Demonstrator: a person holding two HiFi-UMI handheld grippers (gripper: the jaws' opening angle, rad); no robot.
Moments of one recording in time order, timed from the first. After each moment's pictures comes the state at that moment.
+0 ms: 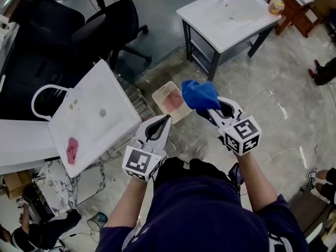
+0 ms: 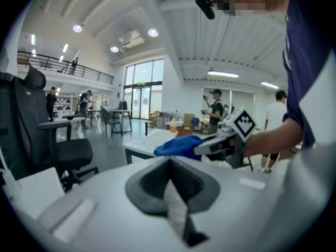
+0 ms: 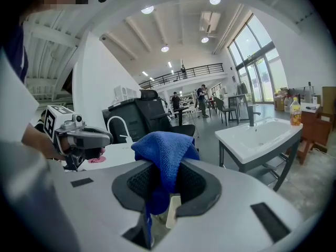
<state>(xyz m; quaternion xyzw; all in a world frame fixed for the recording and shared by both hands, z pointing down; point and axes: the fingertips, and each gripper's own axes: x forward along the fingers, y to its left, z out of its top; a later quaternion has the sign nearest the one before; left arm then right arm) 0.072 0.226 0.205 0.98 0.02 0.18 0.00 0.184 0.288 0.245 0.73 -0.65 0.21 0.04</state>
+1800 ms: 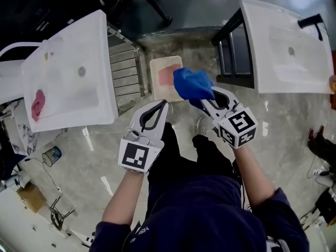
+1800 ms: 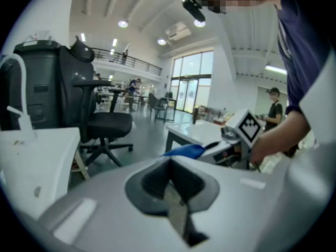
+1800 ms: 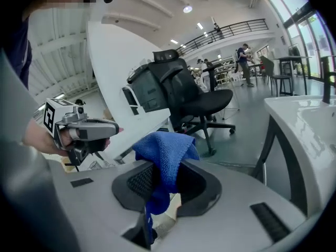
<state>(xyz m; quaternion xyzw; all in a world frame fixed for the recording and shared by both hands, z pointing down) 0.187 0.078 0.334 0.95 -0.23 0.19 0.12 0.286 0.098 0.401 0.51 -0.80 0.30 0.14</state>
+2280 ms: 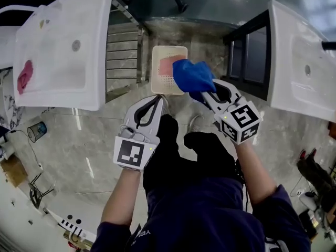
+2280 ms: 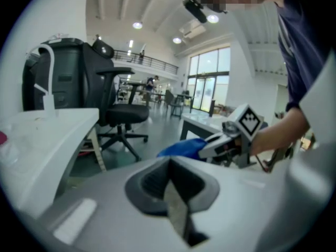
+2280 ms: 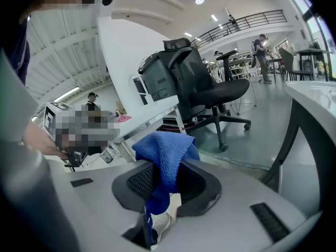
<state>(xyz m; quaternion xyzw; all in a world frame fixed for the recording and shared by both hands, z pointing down) 0.162 0.086 0.409 0.91 -0.33 0.20 0.14 0.277 0.083 0.468 0.43 -0.84 0.29 0.16</state>
